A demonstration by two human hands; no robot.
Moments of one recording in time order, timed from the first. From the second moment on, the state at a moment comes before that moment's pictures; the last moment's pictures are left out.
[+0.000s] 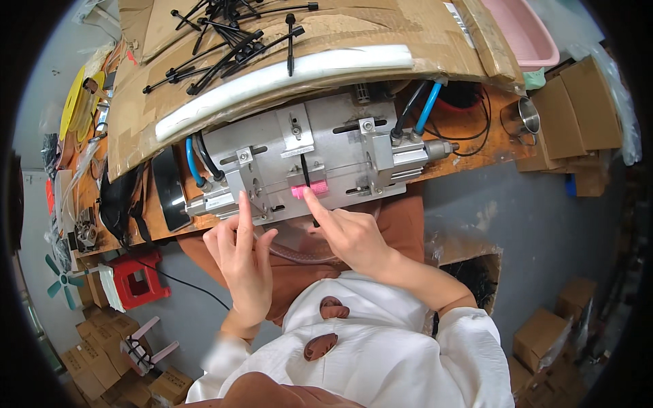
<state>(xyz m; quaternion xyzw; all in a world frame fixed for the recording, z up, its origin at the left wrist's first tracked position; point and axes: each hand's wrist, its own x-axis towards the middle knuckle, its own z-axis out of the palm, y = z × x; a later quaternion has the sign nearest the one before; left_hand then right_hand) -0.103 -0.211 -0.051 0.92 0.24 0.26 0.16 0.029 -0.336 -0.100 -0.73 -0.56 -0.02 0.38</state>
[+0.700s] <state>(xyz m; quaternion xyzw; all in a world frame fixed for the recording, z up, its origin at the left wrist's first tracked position) -0.001 -0.006 0.021 0.94 0.09 0.28 0.15 0.138 -0.133 0.042 -0.67 -0.69 -0.22 0.18</state>
